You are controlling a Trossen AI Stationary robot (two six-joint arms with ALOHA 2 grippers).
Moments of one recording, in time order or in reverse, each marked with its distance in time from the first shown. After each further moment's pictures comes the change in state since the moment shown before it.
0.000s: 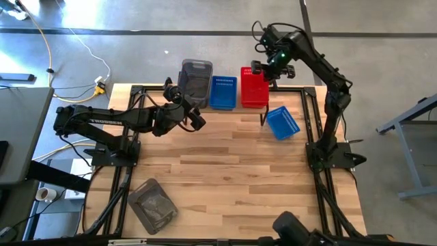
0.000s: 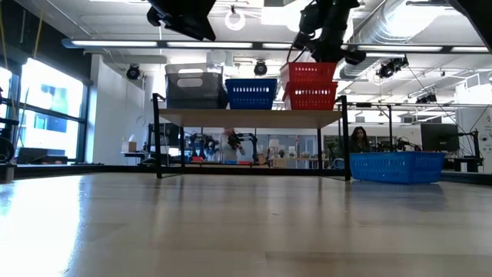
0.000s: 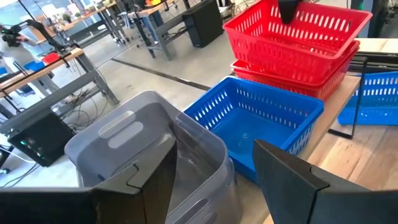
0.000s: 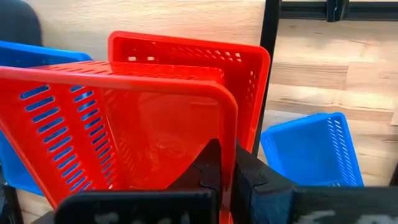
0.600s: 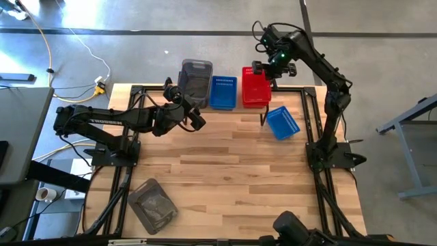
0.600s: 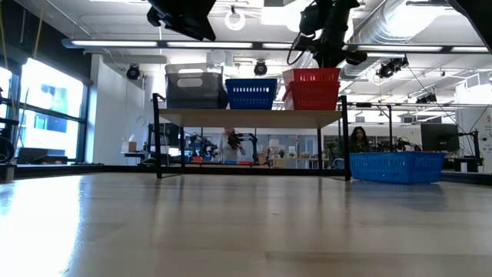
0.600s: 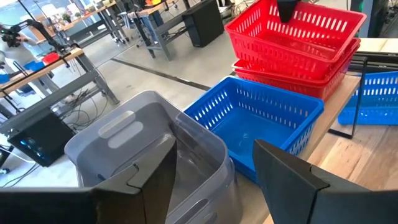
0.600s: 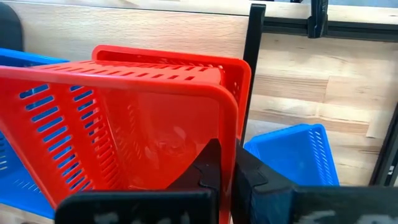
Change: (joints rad) left arm 0.000 0.000 0.000 0.000 0.001 0.000; right arm -0.005 0.003 0.000 -0.005 0.059 -0.048
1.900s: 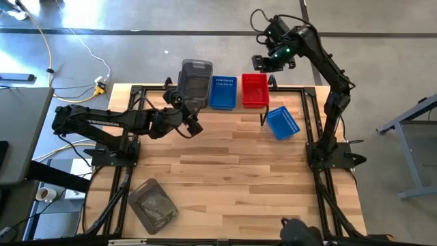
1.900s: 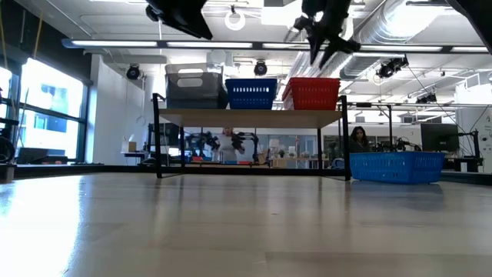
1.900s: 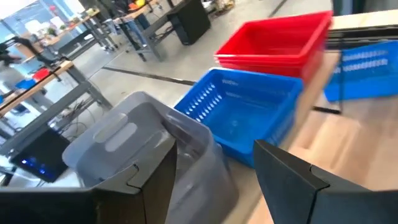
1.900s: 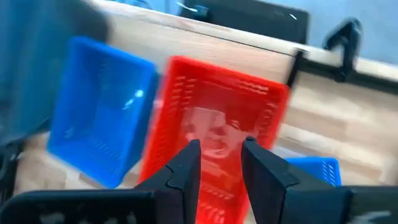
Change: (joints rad) left arm -0.043 -0.021 -0.001 -0.069 0.013 0.067; right arm 0.012 0.000 0.153 -0.004 -0.037 -0.130
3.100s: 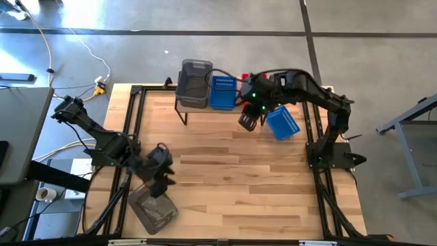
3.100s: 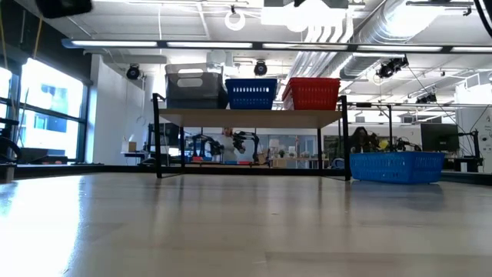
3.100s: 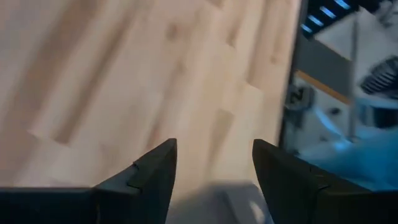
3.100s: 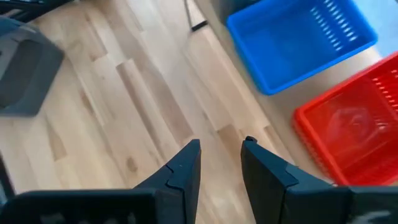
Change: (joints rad) left arm -0.572 -0.101 0.000 -0.518 0.634 -1.008; right arm 0.692 -0.064 0.065 0.000 0.295 -0.172
